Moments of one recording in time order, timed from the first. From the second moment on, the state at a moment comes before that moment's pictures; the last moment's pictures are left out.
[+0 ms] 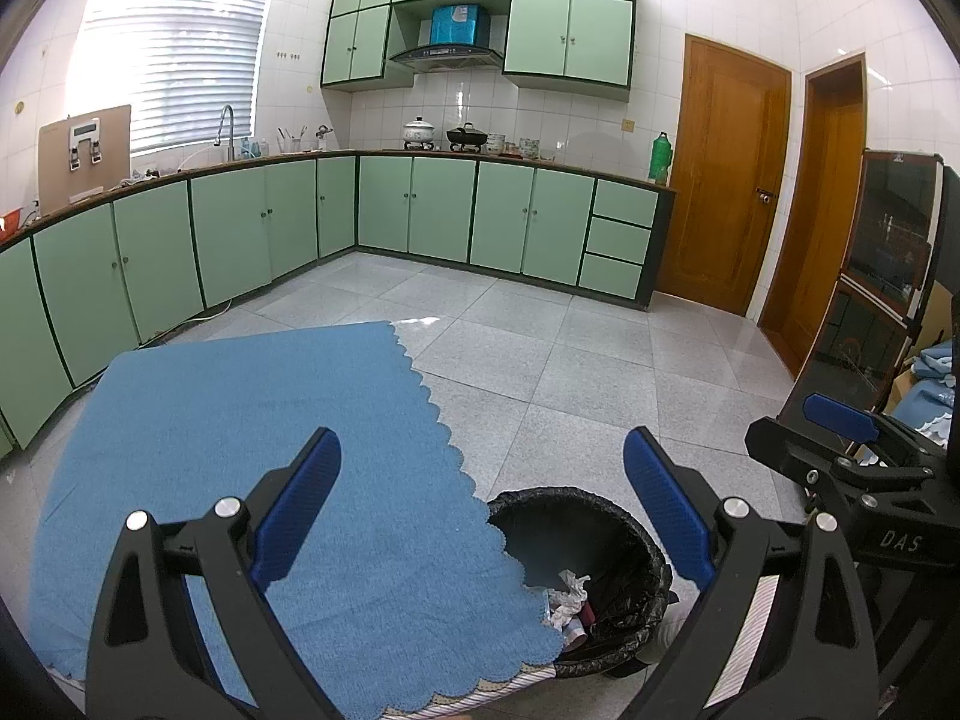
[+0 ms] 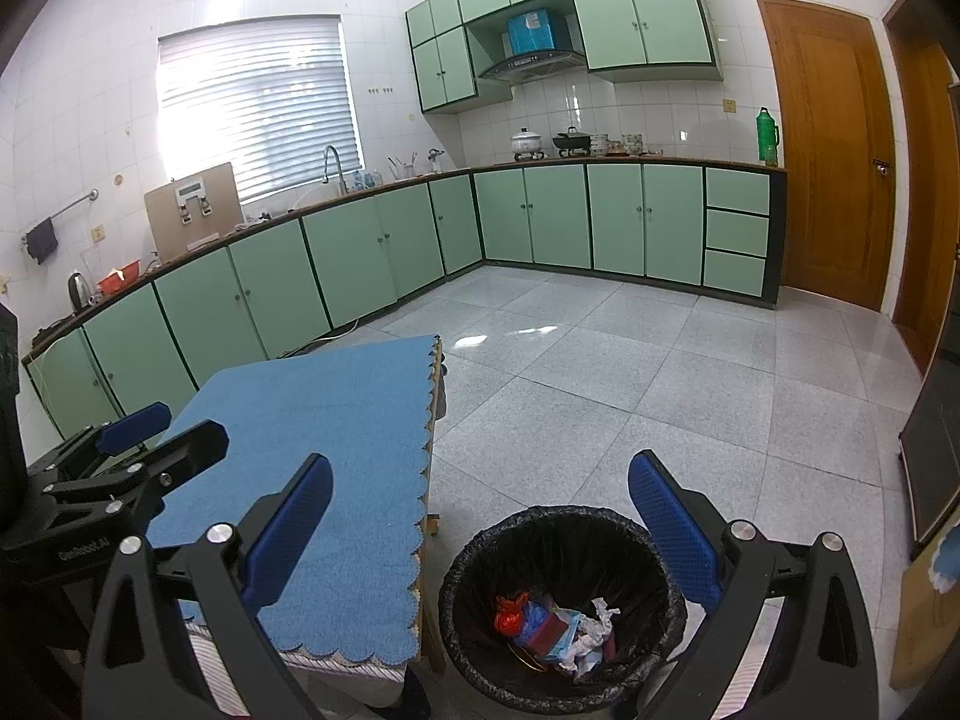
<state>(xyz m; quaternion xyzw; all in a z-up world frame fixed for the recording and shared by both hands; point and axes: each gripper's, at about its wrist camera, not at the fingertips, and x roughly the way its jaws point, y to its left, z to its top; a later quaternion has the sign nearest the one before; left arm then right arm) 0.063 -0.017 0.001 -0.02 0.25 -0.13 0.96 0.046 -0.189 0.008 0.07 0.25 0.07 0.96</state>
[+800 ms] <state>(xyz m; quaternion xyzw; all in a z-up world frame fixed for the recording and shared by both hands) 0.065 -0.018 -0.001 -0.02 0.25 -0.13 0.96 0.047 -0.190 0.005 0.07 0.25 0.07 0.96</state>
